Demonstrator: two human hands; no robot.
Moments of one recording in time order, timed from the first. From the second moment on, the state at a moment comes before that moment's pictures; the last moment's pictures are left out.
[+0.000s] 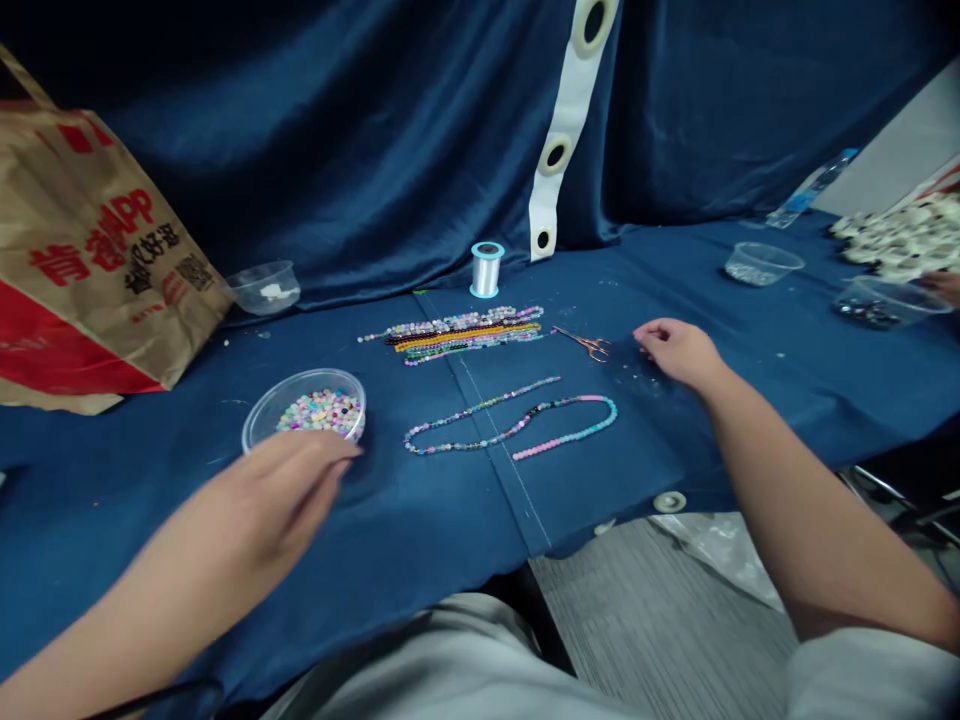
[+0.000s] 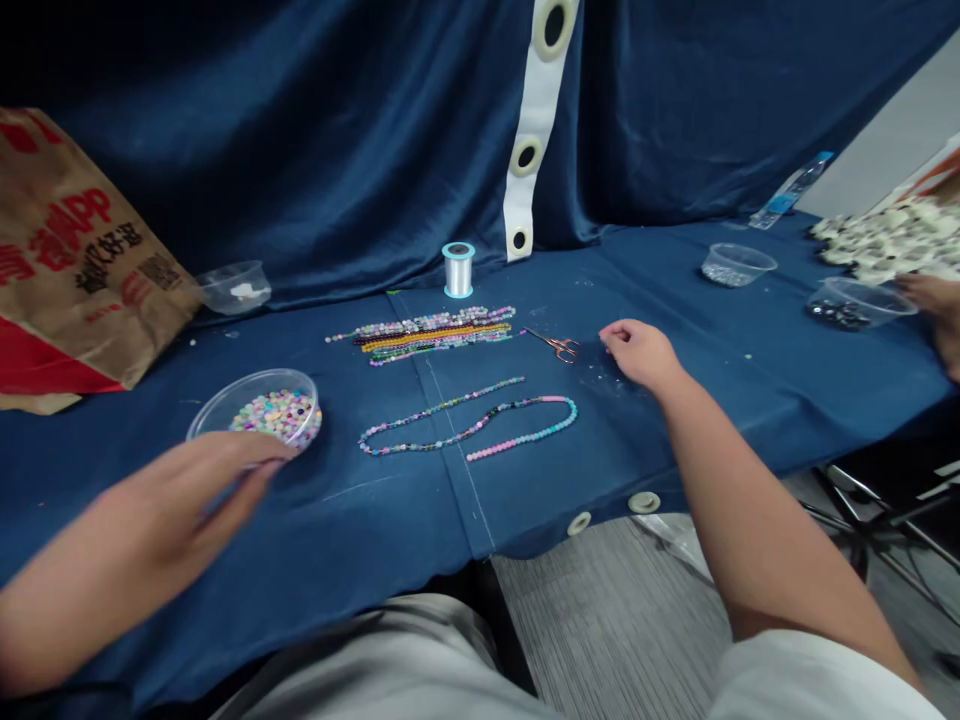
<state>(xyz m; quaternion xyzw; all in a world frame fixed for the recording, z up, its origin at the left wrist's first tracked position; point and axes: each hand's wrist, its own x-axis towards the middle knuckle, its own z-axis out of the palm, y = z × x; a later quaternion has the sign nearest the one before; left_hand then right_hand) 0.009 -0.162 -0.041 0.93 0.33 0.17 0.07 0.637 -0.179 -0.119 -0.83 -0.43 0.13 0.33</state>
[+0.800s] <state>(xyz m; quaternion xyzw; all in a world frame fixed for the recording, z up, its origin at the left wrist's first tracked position) 0.192 -0.128 -0.090 0.96 0.25 0.01 0.15 0.559 -0.173 -0.077 -0.56 -0.83 0.00 0.09</state>
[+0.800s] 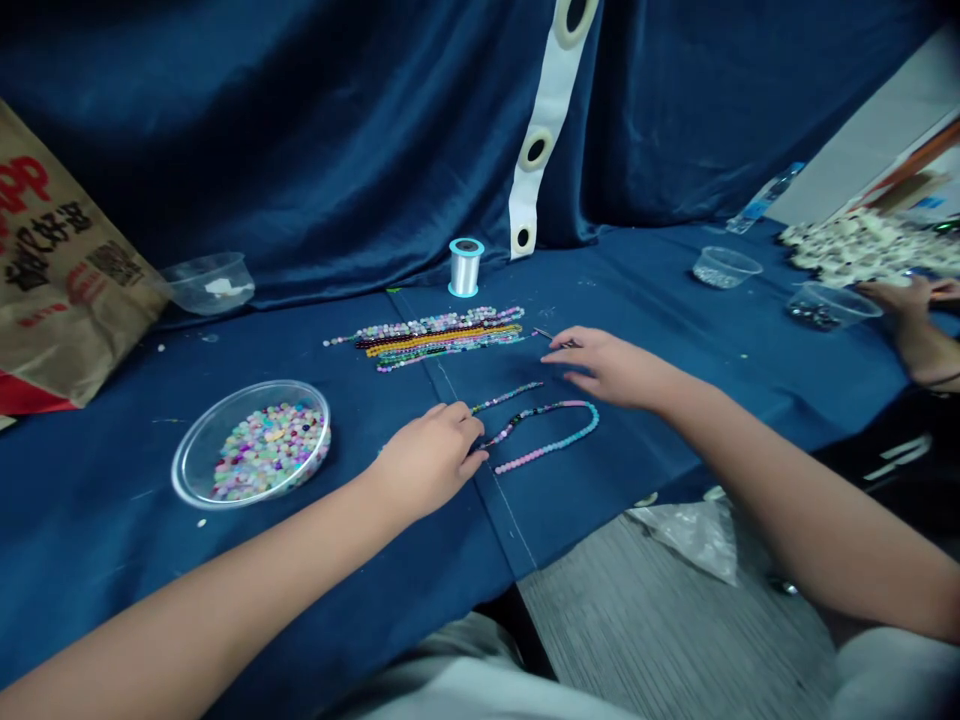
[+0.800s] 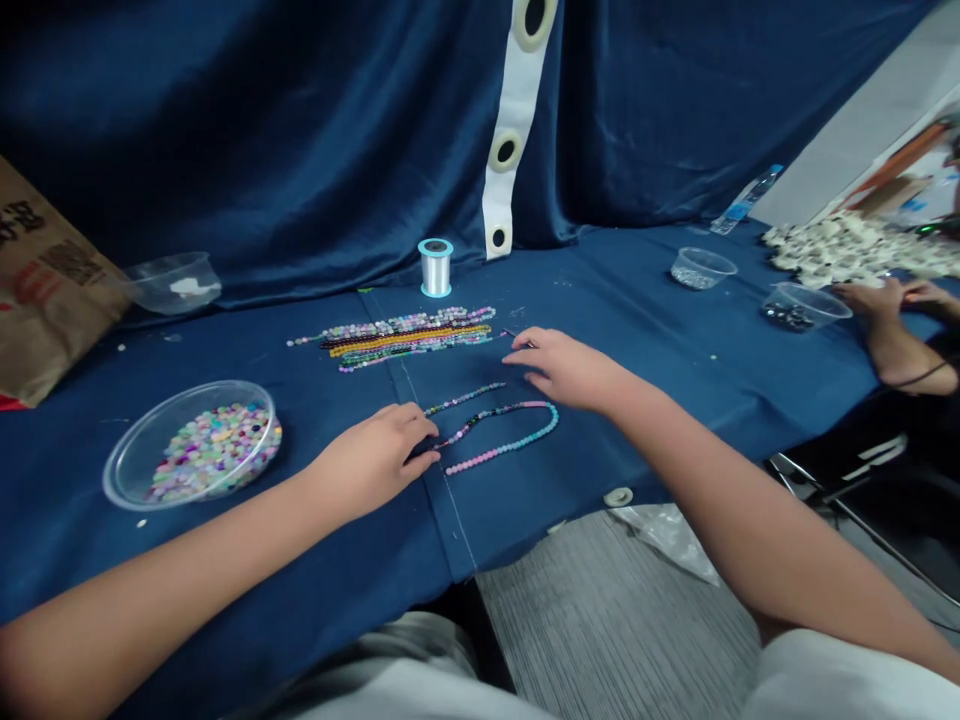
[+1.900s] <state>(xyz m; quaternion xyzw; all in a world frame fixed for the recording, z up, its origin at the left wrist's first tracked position) 0.133 -0.153 -0.091 0.96 0.27 0.02 0.05 0.620 -0.158 -0.087 -0.73 -0.66 0.15 0.08</state>
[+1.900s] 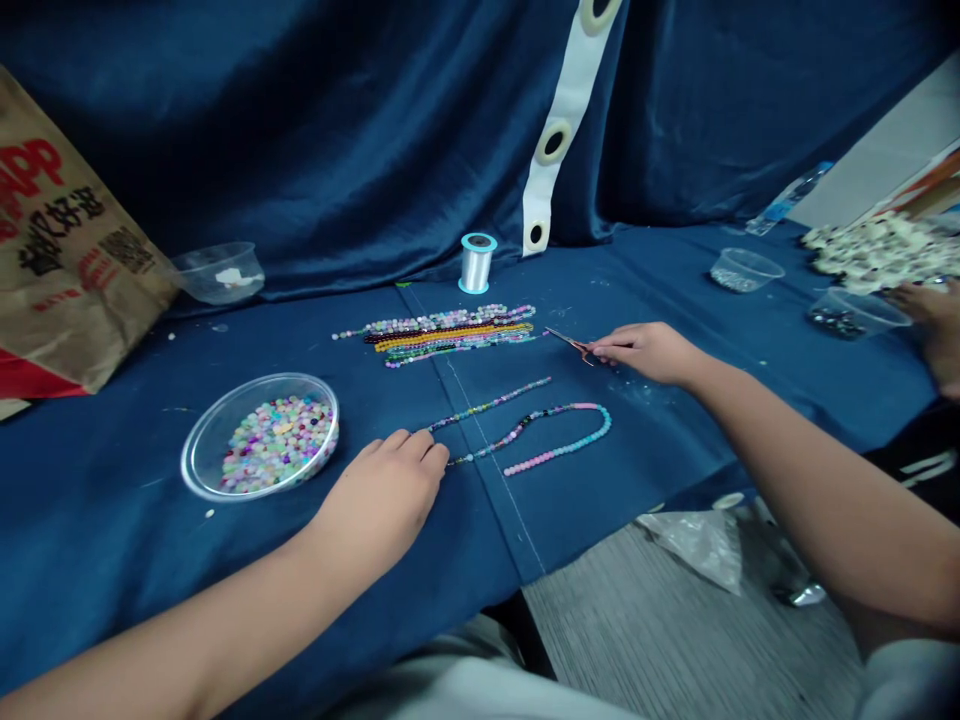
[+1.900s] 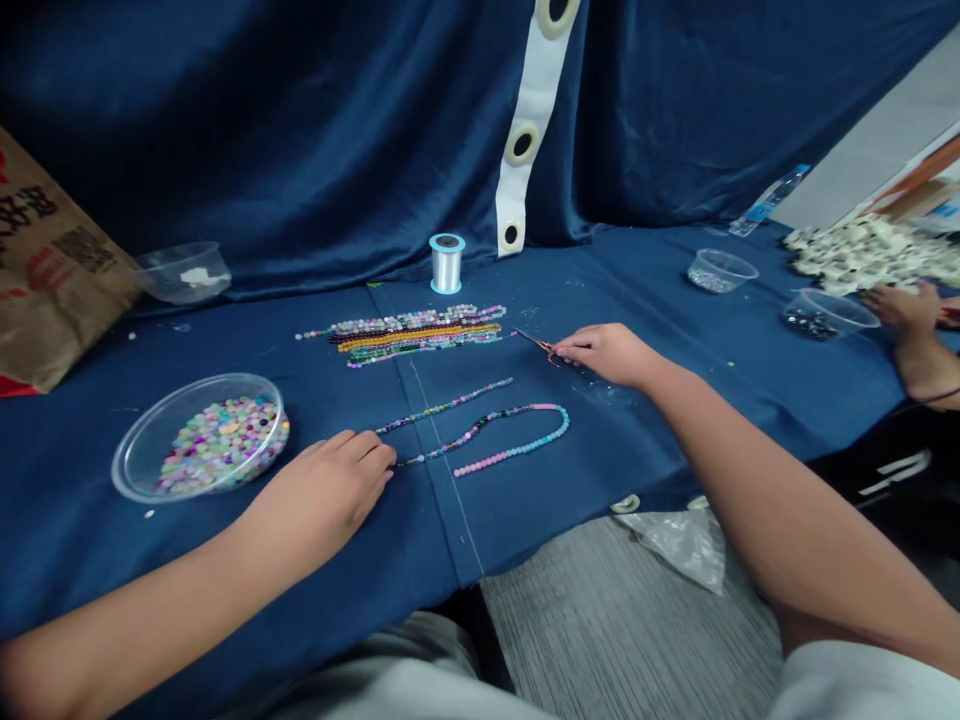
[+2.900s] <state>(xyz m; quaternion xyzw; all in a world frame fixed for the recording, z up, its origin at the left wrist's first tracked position) 0.022 -0.174 -0.108 0.92 0.32 0.15 0.15 0.638 -0.163 -0.085 -0.81 -0.56 0.14 0.07</state>
